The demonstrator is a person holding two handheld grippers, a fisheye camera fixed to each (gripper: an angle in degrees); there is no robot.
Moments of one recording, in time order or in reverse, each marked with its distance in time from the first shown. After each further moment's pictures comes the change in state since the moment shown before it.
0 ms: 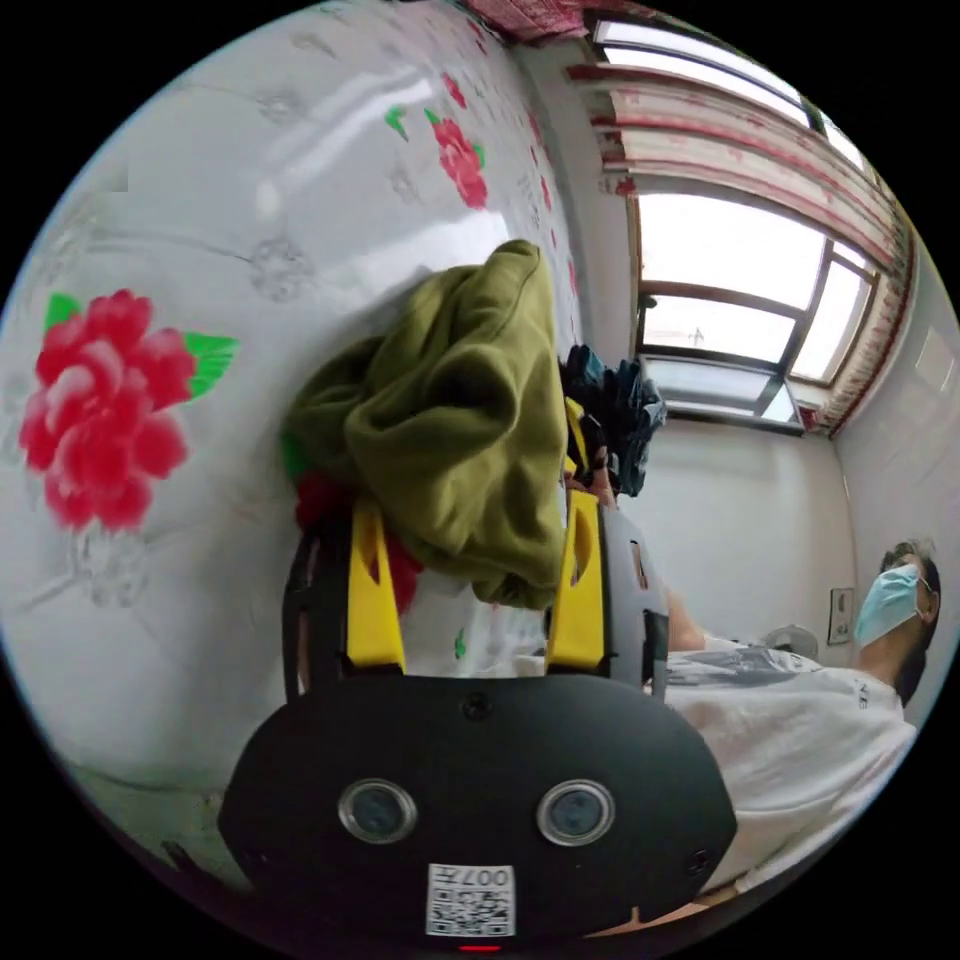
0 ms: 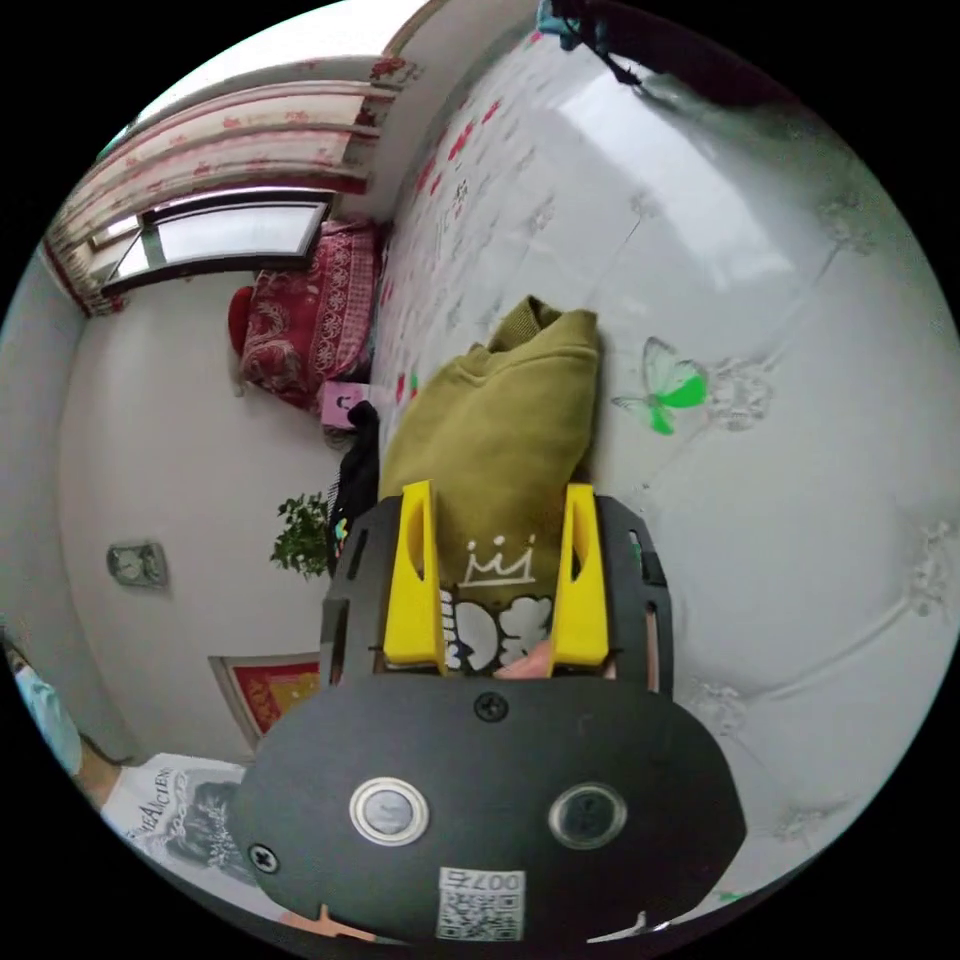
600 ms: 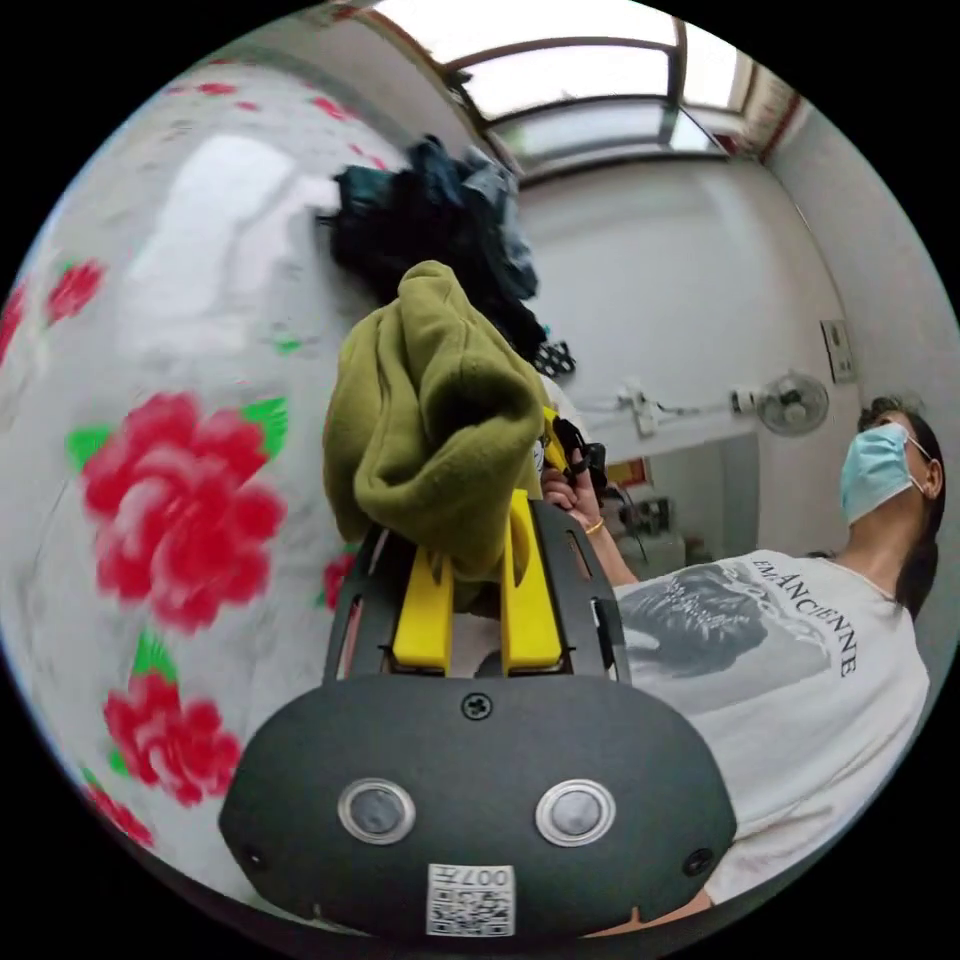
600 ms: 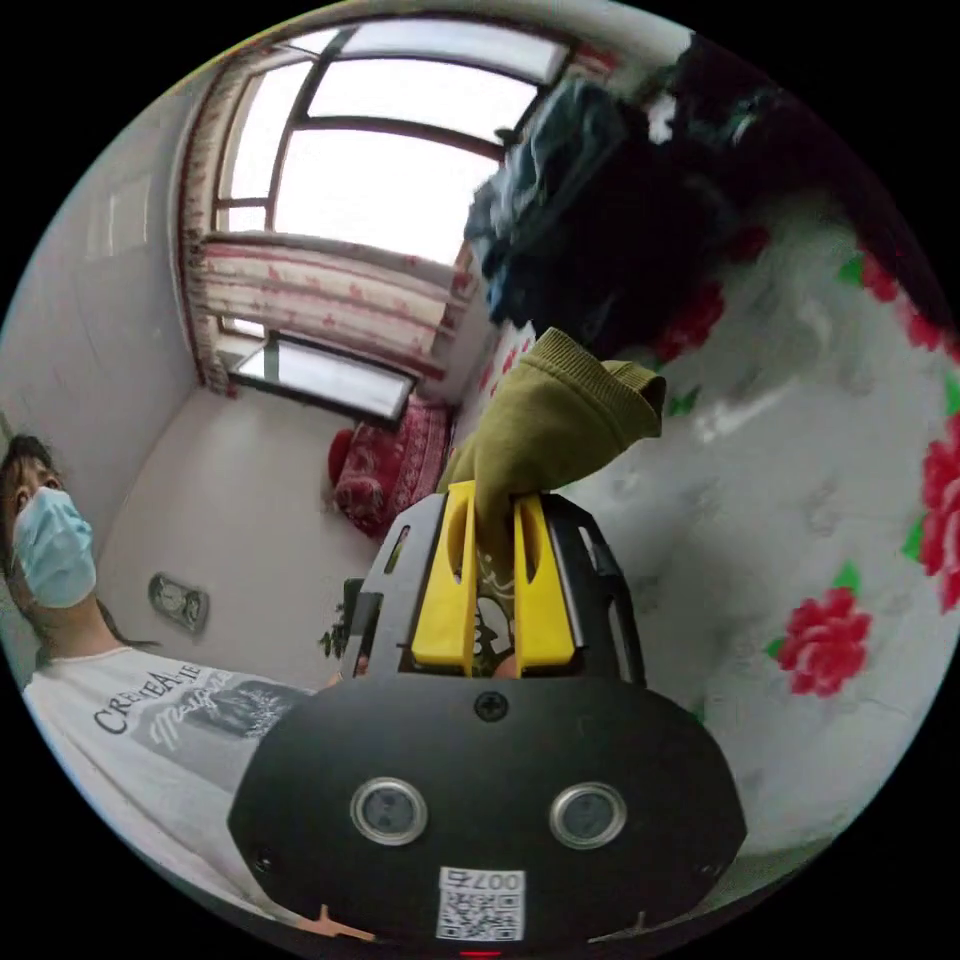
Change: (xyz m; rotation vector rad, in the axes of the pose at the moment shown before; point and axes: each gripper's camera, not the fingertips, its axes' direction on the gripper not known) left arm 0.281 0.014 0.185 -0.544 0.055 0.587; right arm -0.028 0.208 -0.357 0.565 -0.128 -0.079
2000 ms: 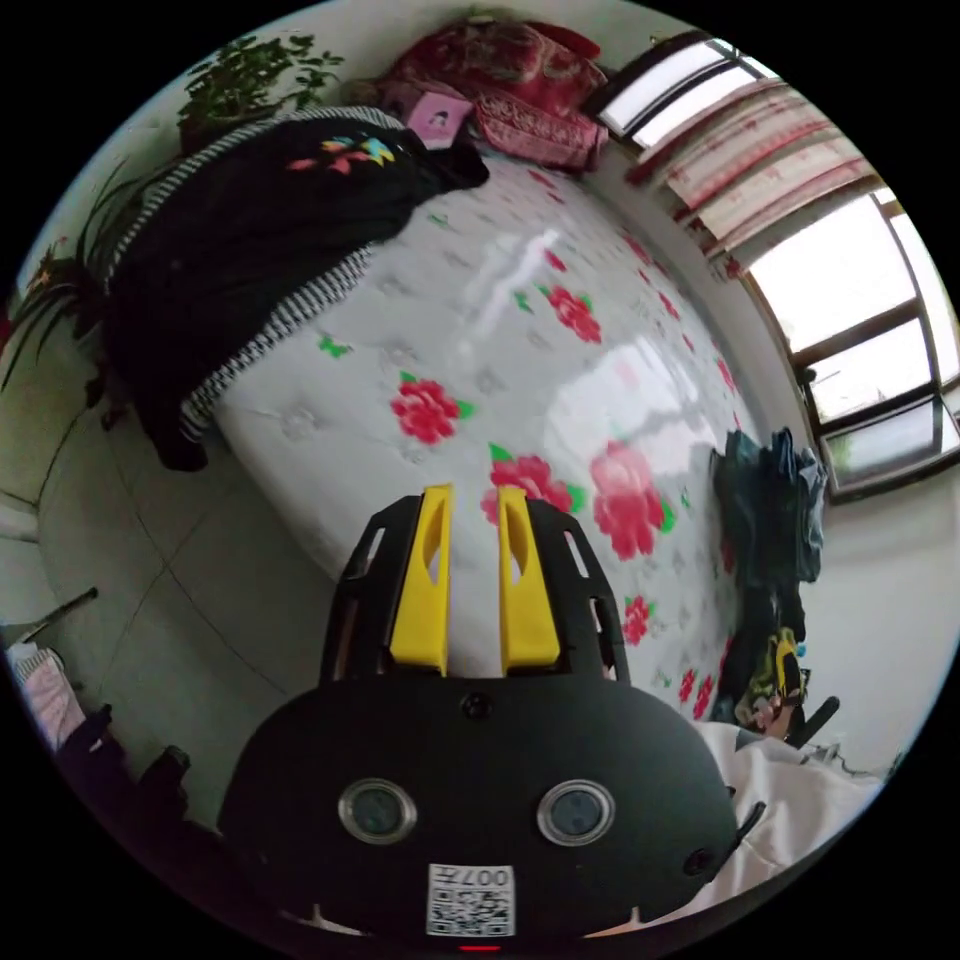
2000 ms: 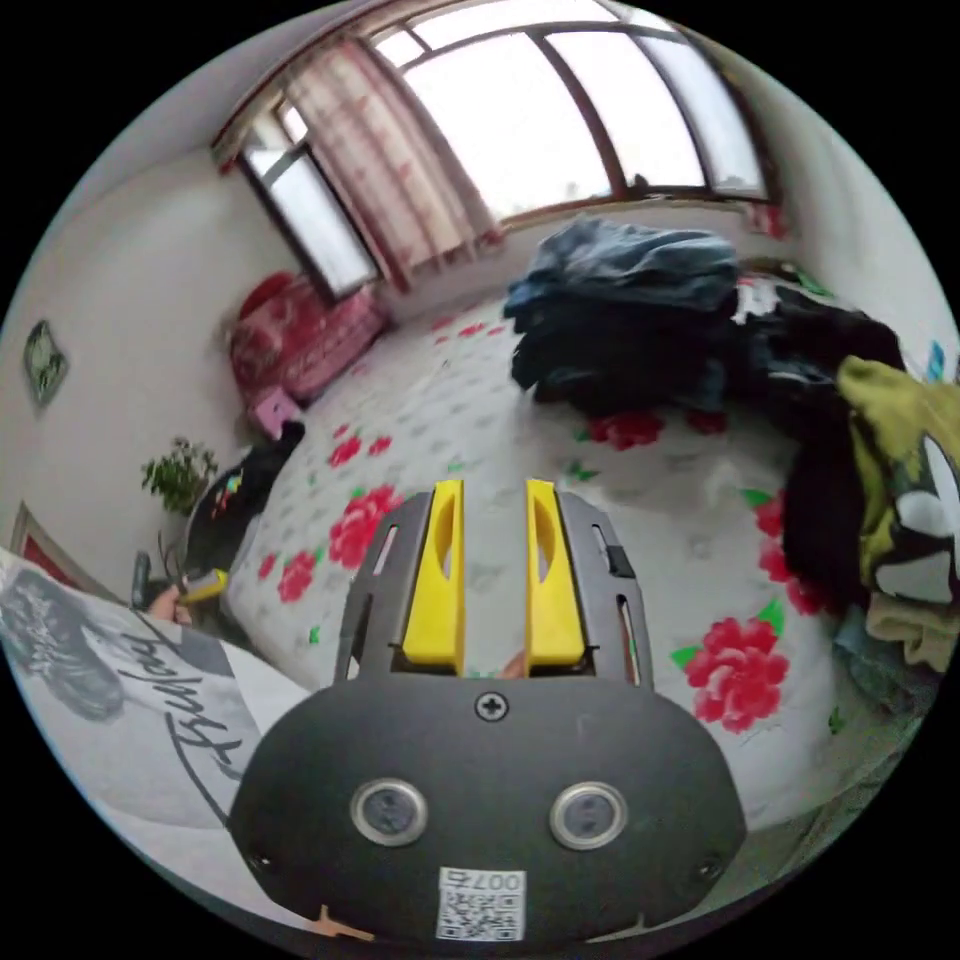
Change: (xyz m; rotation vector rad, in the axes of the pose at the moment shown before) left arm 0.122 0.359 -0.102 0.733 -0.861 -0.823; right arm -0.036 0.038 0.089 -0.142 0.509 -0.578
